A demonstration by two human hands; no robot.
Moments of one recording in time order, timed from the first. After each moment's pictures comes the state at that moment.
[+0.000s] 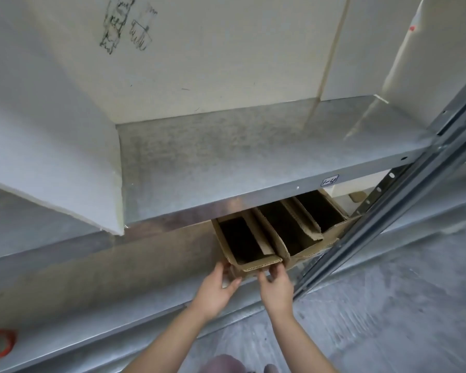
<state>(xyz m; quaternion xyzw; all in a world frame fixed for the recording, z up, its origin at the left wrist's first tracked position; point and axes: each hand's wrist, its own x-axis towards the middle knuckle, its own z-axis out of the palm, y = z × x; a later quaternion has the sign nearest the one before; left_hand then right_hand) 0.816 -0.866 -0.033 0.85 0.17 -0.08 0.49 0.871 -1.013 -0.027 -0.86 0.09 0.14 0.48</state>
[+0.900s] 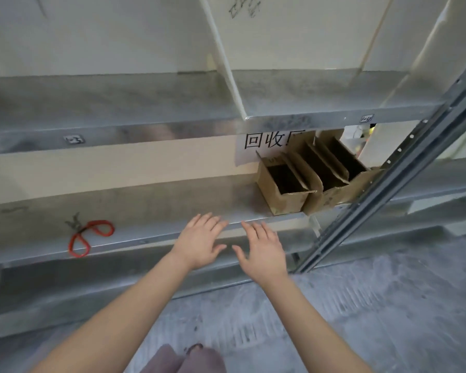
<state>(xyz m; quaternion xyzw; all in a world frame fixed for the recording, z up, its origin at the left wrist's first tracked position) 0.614 -0.786 0.023 1.00 0.02 -0.03 0.04 0.674 -0.969 0.024 -0.94 -0.32 0.05 0.12</state>
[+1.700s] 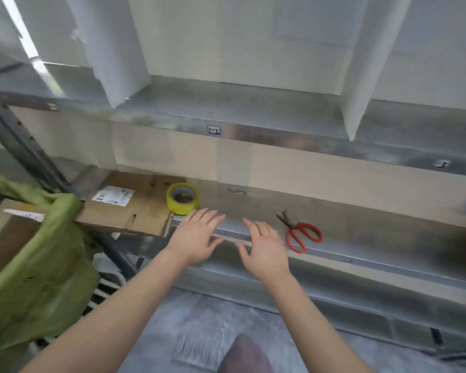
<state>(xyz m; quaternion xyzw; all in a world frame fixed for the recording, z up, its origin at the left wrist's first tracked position) 0.200 -0.388 0.053 0.97 0.25 0.01 0.02 0.339 -0.532 0.039 -0.85 -0.51 0.06 0.14</state>
